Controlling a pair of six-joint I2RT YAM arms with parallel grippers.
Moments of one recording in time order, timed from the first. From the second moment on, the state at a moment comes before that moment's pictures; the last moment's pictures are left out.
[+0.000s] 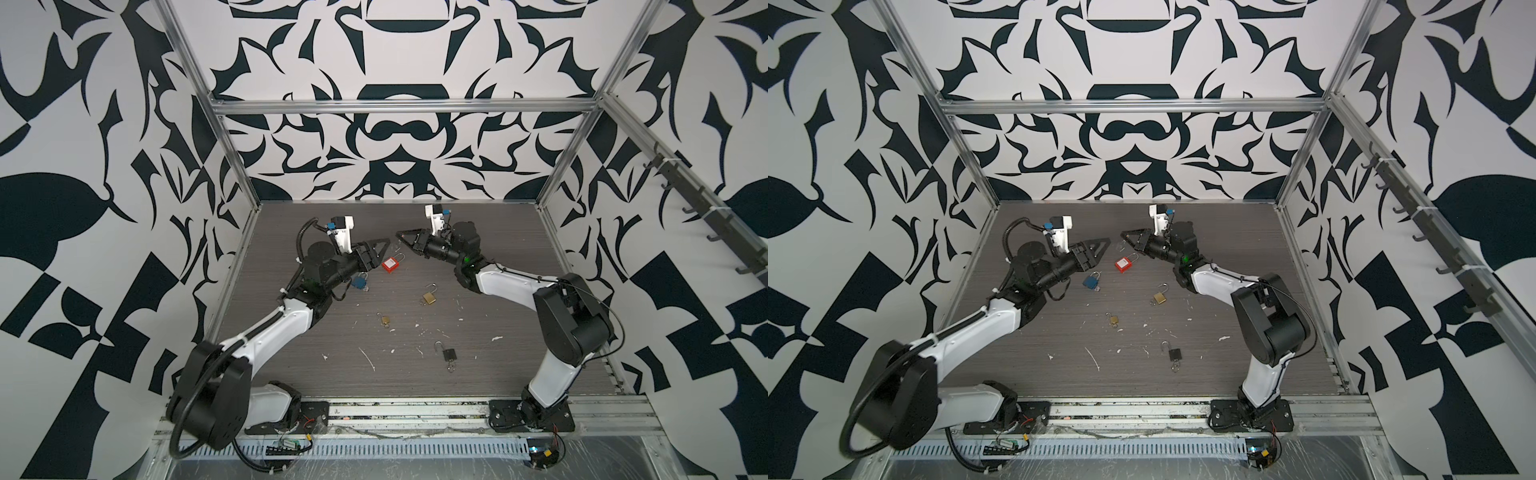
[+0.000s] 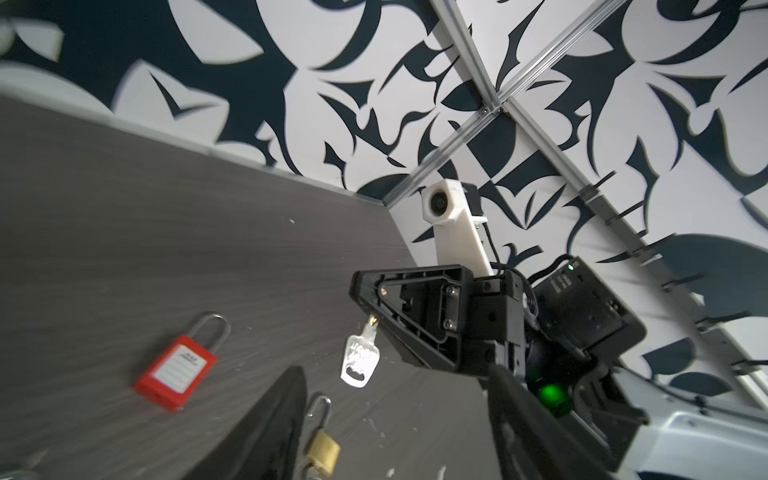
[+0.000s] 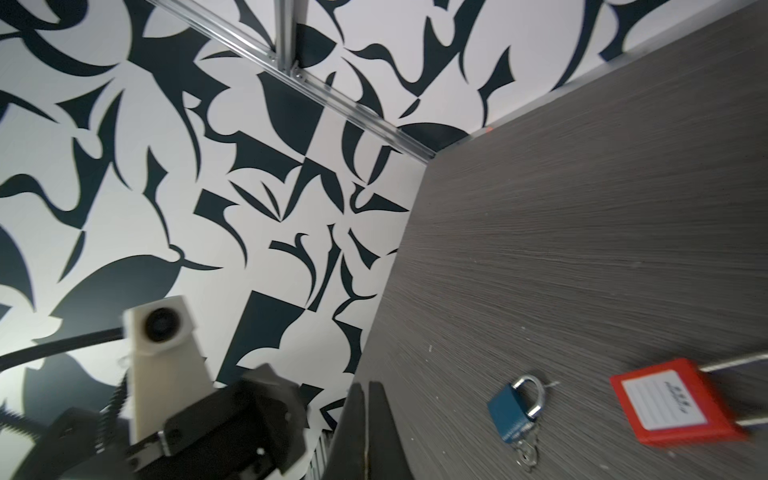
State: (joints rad) left arm -0.46 1.22 0.73 0.43 0.34 -0.70; right arm 0.47 1.74 1.06 0.56 -0.61 0.98
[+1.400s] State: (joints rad) left arm -0.46 1.11 0.75 0.11 0.19 -0.26; right arm 0.45 2.15 1.33 0.06 -0.36 0.94
